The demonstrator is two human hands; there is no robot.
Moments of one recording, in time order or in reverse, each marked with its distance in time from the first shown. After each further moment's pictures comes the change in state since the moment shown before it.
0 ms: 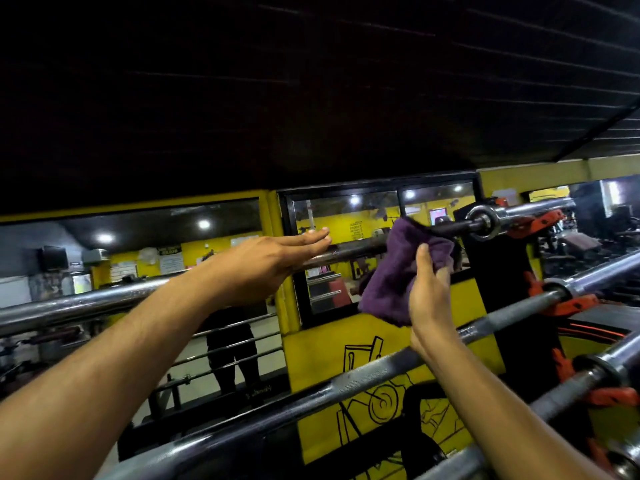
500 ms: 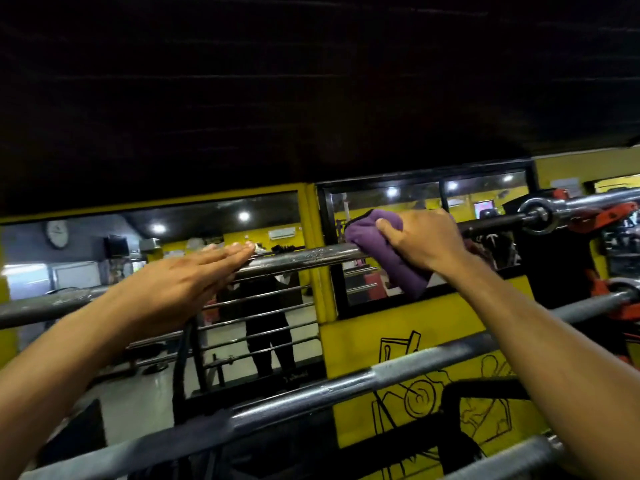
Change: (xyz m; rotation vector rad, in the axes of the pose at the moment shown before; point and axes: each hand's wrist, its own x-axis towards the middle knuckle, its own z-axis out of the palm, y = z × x) left_hand -0.148 -0.046 -0.023 0.113 -0.014 -0.336; right_hand 0.053 -0.040 0.063 -1.511 -0.367 -0.759
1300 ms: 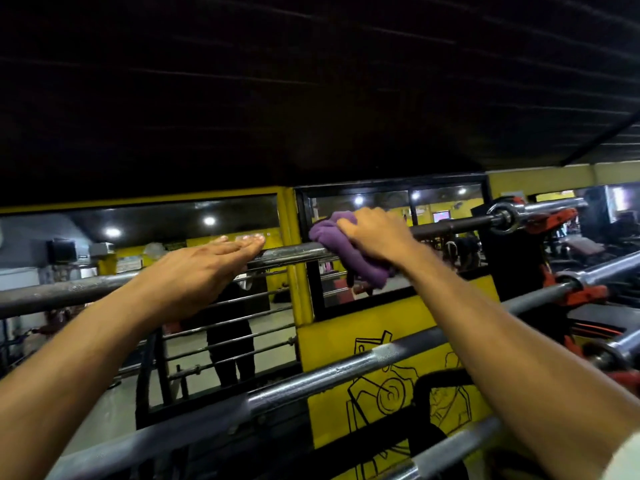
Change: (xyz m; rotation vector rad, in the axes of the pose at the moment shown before) left_hand -0.003 0.000 0.003 0.015 0.037 0.021; right_hand 0.007 -0.071 -0.011 0.124 -0.155 0.045
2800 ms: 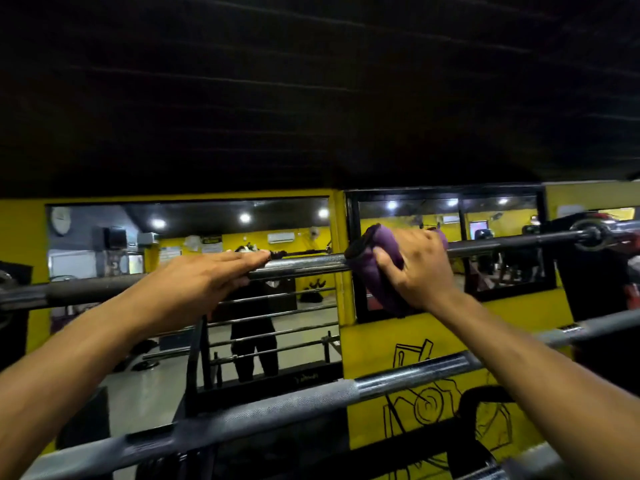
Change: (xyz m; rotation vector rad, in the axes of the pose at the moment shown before) left_hand -0.115 -0.116 -0.008 -0.113 0.181 0.054; right_hand -0.048 -0.098 0.029 0.012 0.316 -0.266
